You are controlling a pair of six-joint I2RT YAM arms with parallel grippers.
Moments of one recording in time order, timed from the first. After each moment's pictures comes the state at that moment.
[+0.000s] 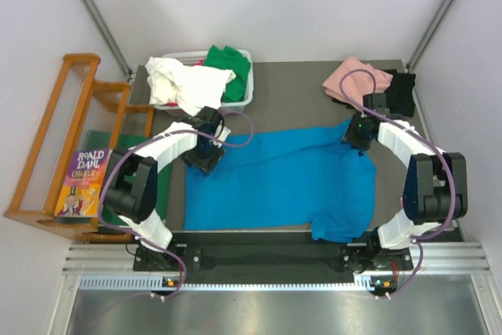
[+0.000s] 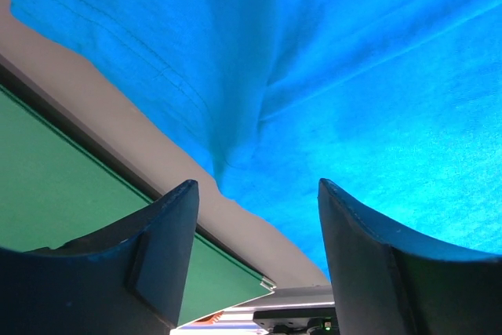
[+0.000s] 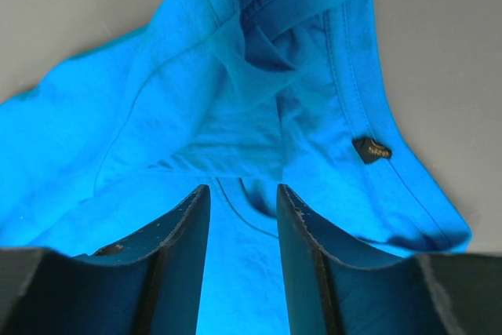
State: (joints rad) left arm -0.38 1.68 1.13 -0.86 -0.15 0.18; right arm 0.06 1.58 1.03 -0.49 -0.04 0.50
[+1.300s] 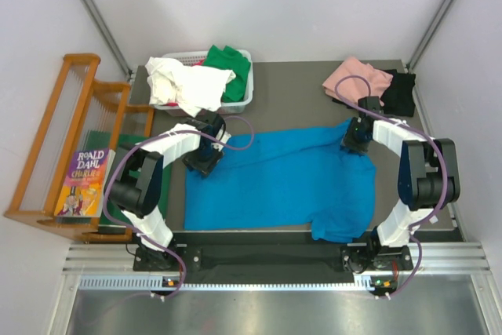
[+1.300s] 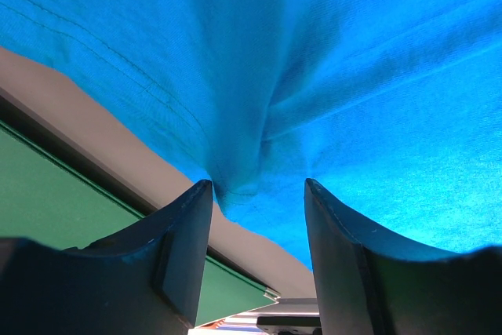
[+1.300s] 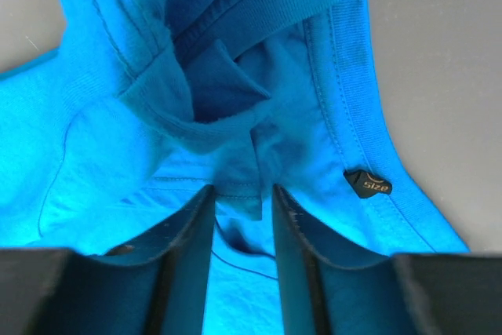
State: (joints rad) left arm -0.39 1.73 1.10 -0.81 -0.18 0.19; right arm 0.06 1.71 1.04 -0.45 -0.02 0.50
